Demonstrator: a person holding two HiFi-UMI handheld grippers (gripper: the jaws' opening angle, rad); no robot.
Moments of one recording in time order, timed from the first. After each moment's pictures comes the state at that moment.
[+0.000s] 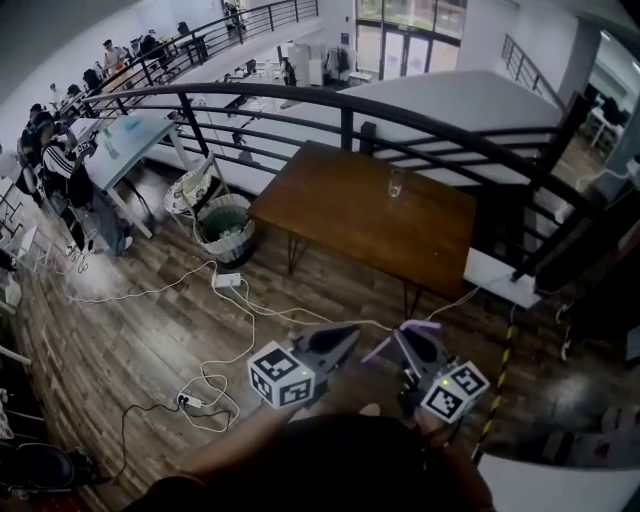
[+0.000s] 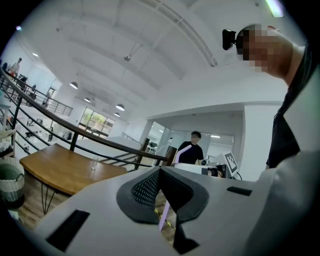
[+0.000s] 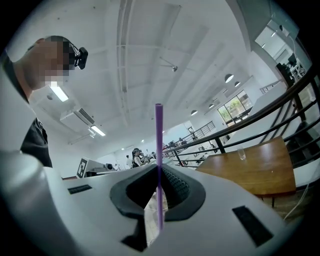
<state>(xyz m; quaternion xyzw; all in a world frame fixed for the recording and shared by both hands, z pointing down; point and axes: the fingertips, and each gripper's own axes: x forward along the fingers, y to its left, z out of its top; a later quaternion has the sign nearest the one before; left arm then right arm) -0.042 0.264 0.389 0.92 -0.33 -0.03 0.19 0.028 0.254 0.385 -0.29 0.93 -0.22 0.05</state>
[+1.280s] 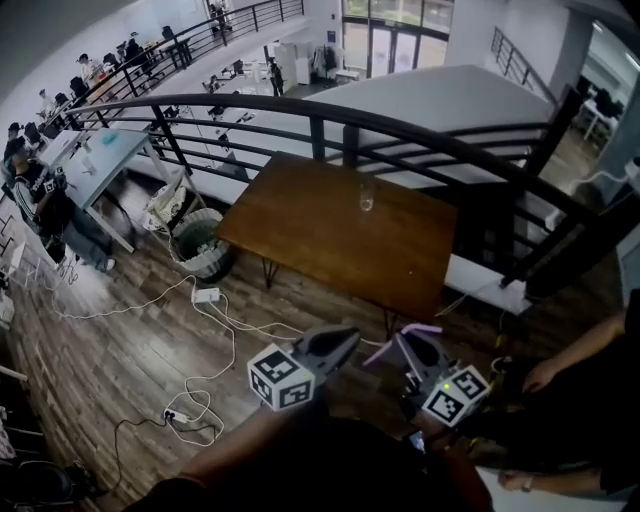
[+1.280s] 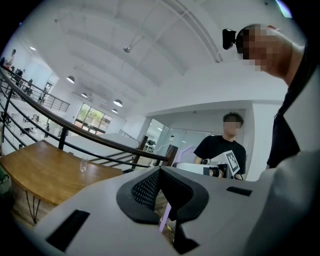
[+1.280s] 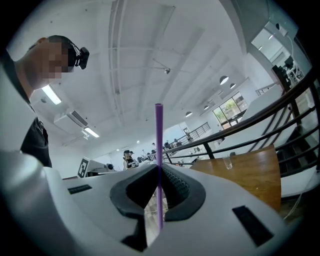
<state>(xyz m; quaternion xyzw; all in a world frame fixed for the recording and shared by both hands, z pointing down) 0.055 0.129 0.400 0.93 -0.32 -0.02 0.20 0.130 0.123 0.396 -0.31 0.92 -0.22 0.05</state>
